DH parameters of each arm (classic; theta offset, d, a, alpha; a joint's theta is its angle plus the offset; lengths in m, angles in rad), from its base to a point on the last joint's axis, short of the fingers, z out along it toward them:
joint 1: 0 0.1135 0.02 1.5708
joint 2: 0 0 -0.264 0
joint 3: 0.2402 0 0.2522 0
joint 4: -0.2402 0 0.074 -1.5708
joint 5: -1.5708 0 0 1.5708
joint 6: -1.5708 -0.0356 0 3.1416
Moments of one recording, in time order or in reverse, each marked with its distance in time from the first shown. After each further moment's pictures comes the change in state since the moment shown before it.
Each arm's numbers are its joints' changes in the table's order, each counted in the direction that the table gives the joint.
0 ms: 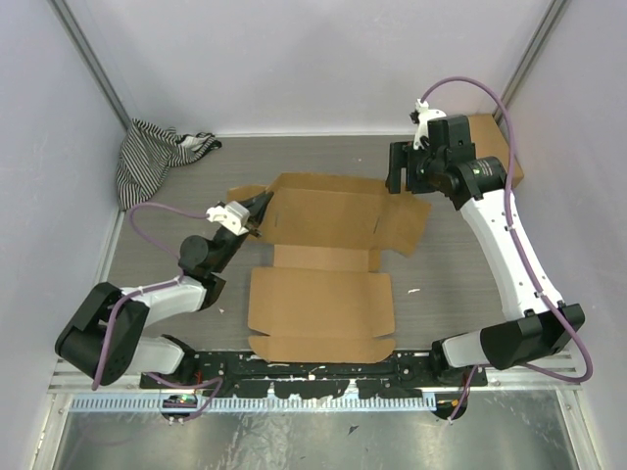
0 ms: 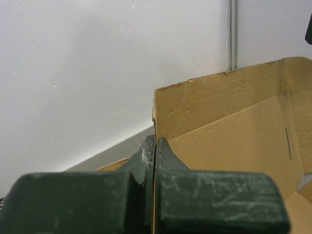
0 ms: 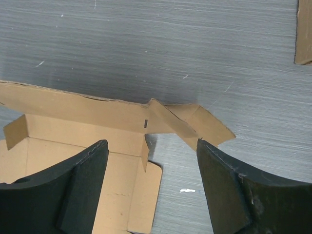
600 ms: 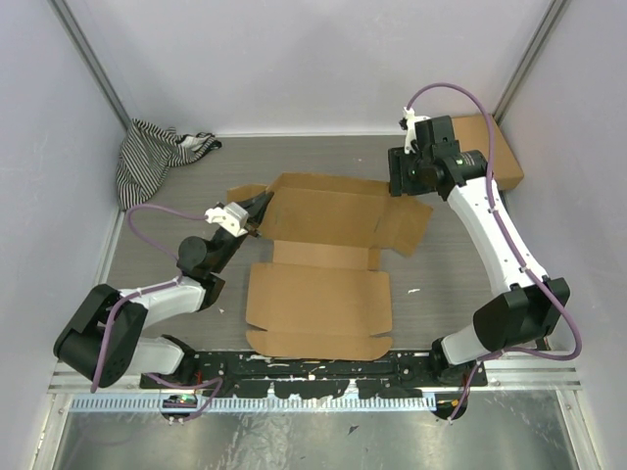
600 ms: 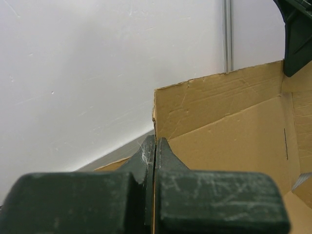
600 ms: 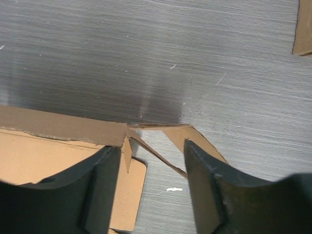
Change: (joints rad) left arm 0.000 0.015 -0.005 0.013 -0.023 -0.002; right arm -0.002 -0.101 -0.023 0.005 -0.045 0.056
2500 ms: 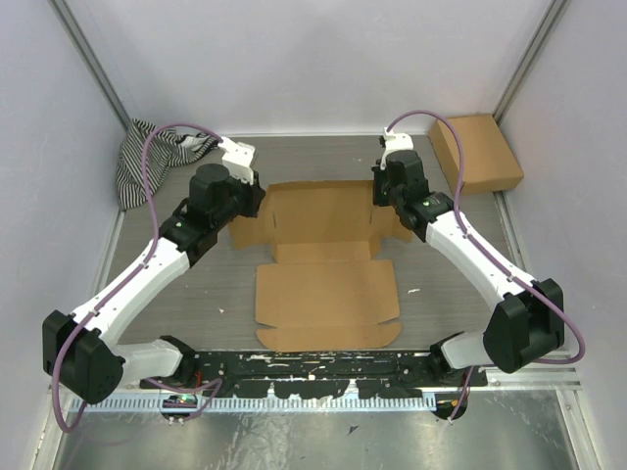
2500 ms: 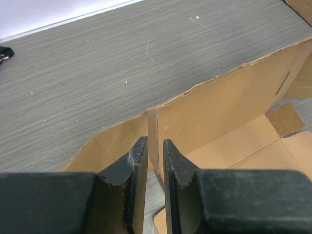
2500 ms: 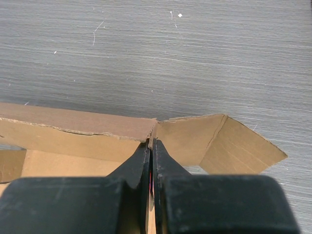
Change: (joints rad) left arm -0.003 0.097 0.631 -1.498 0.228 0.195; right arm 0.173 0.105 -0.425 0.622 -0.174 -0.108
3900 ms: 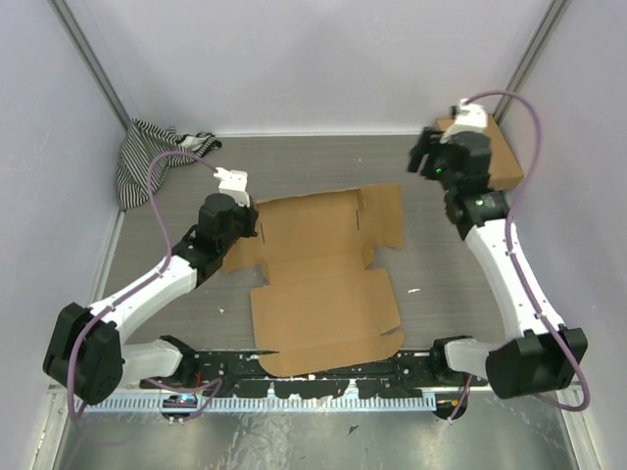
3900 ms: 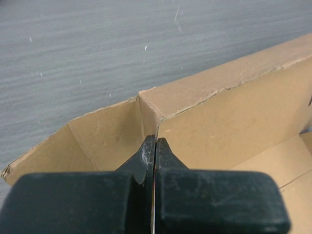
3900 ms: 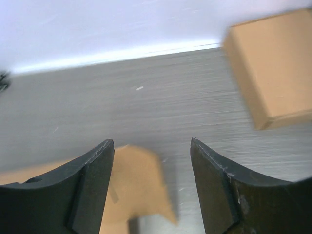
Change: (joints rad) left arm 0.000 -0.021 -0.263 0.205 0.135 0.135; right arm -0.171 0.173 0.066 0.003 0.054 -0.010
